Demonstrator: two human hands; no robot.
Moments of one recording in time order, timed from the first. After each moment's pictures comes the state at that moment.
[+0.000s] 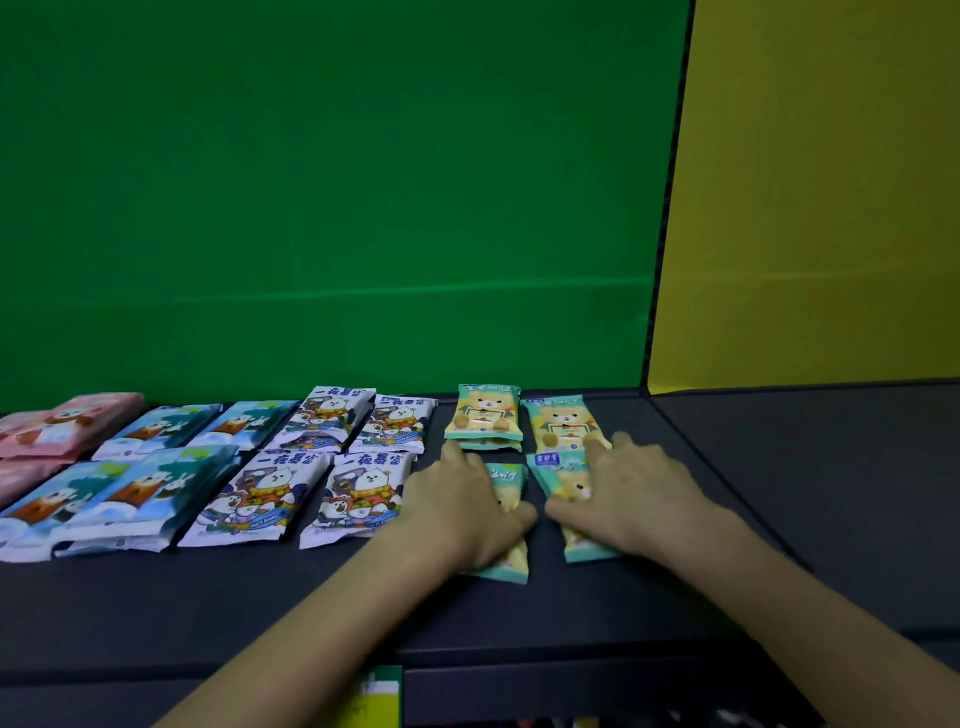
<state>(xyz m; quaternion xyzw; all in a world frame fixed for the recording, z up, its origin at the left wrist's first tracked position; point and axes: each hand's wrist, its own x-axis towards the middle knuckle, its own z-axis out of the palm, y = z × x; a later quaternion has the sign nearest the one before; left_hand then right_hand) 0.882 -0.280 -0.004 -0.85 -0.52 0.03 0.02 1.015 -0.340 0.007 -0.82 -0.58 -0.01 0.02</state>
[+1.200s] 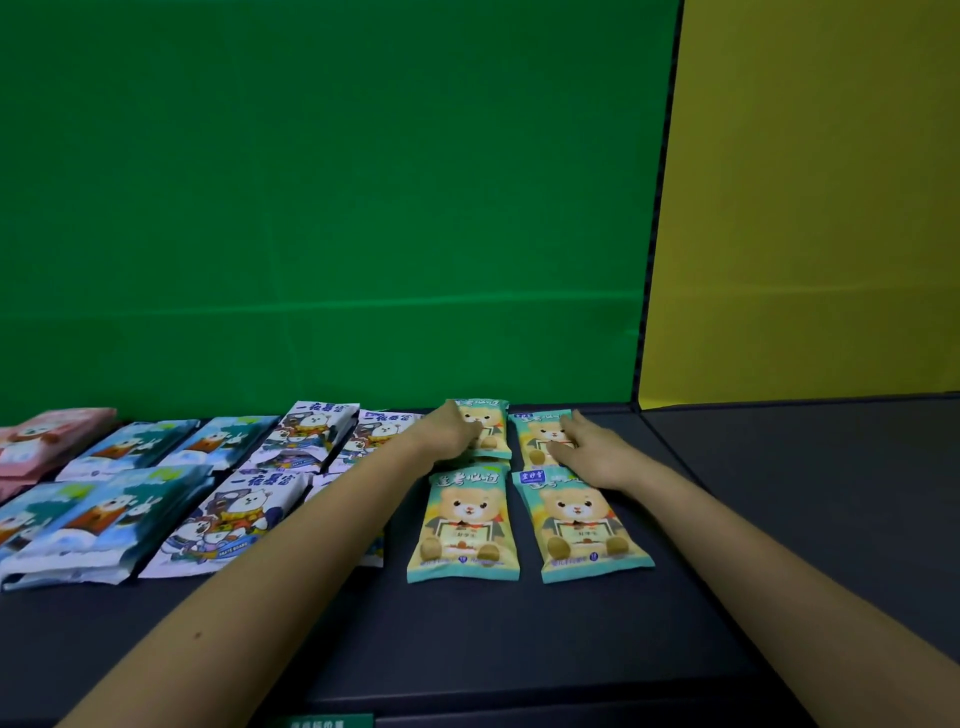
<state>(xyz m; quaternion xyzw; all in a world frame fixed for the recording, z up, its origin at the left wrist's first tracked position) 0.918 -0.167 0.004 -0.78 -0.53 -0.13 -0.31 1.076 -0.251 -0.014 -0.78 -0.58 0.18 0.18</state>
